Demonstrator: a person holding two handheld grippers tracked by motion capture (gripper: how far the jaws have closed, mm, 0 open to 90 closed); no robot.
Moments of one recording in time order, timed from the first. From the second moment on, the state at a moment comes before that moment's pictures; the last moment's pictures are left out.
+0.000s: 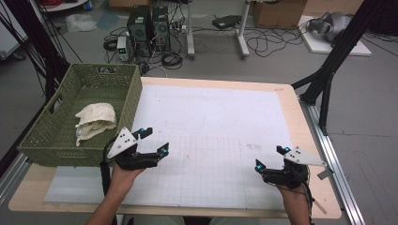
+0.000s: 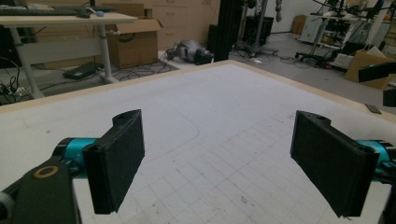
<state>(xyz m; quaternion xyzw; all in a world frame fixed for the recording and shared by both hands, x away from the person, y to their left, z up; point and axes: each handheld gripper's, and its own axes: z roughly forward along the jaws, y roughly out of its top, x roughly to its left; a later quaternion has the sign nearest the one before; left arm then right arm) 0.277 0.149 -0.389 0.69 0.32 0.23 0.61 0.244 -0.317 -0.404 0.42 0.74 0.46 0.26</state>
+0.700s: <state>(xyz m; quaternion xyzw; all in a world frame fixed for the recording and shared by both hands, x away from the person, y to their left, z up) 0.287 0.196 -0.328 0.67 0.31 0.25 0.62 0.245 -0.314 -0.404 0.42 0.74 0.46 0.26</state>
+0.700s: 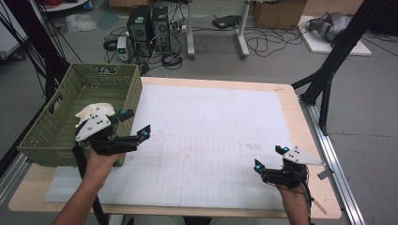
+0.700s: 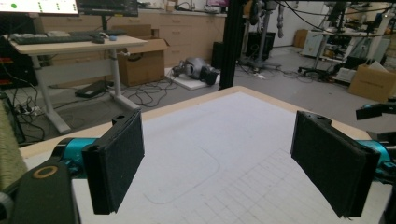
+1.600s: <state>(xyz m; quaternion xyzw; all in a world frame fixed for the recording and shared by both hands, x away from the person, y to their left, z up) 0.342 0.308 -0.311 0.65 0.42 0.29 0.57 0.246 -0.312 -0.405 0.42 0.74 0.46 0.26</state>
